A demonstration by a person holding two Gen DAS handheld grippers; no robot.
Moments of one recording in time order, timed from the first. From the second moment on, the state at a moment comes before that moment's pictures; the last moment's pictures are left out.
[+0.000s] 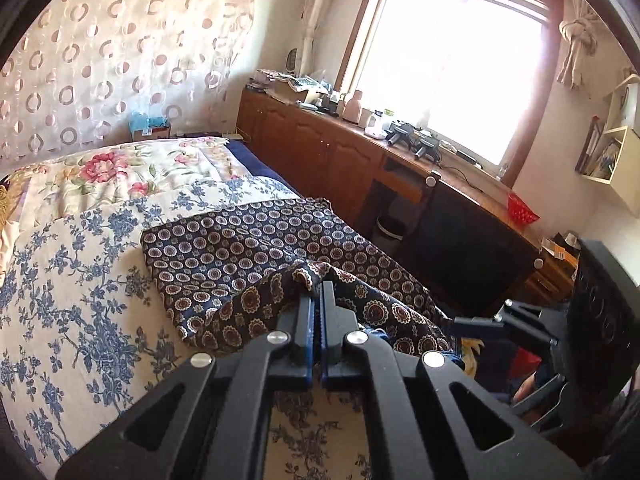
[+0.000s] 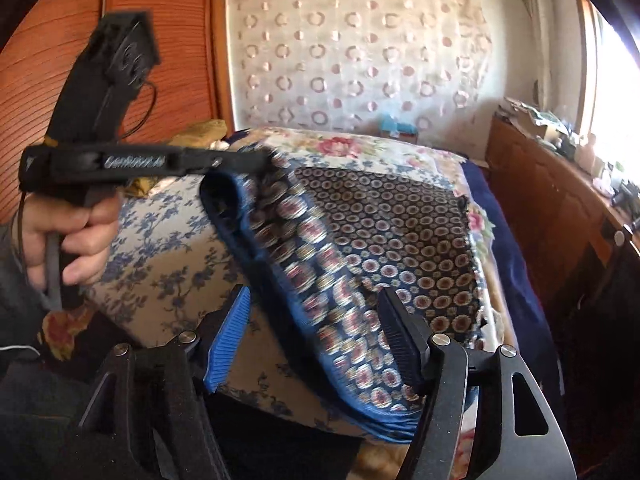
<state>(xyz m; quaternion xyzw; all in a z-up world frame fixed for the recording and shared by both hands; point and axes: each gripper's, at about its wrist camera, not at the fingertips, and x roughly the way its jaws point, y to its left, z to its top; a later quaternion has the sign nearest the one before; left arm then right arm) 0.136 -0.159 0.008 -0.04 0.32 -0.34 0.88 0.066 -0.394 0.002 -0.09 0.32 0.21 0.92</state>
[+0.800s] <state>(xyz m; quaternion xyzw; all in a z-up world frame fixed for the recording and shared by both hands) 0.169 -0.122 0.011 -0.05 0.31 -0.27 0.91 0.189 -0.420 0.023 -0.16 0.30 0.19 0.92</state>
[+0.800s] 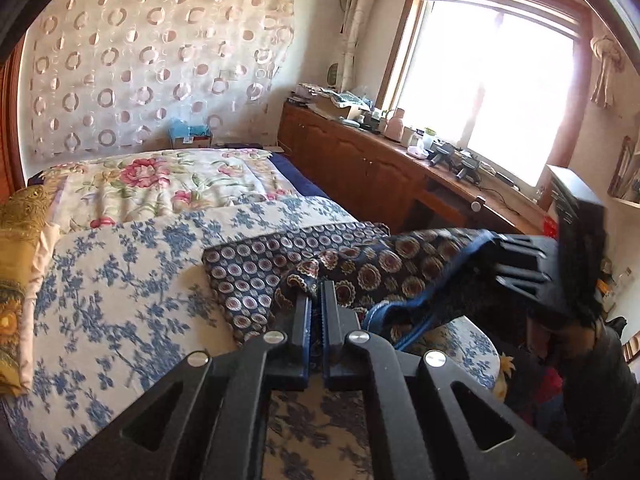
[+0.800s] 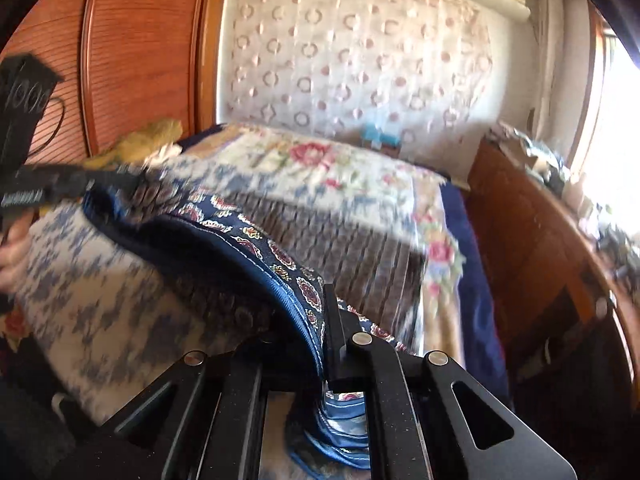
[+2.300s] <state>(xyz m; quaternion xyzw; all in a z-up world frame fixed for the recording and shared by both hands) 0.350 -0.117 -0.095 -0.02 0.46 -0.23 0.86 0.310 -0.471 -0.027 -0.16 0.37 0.11 0.91</state>
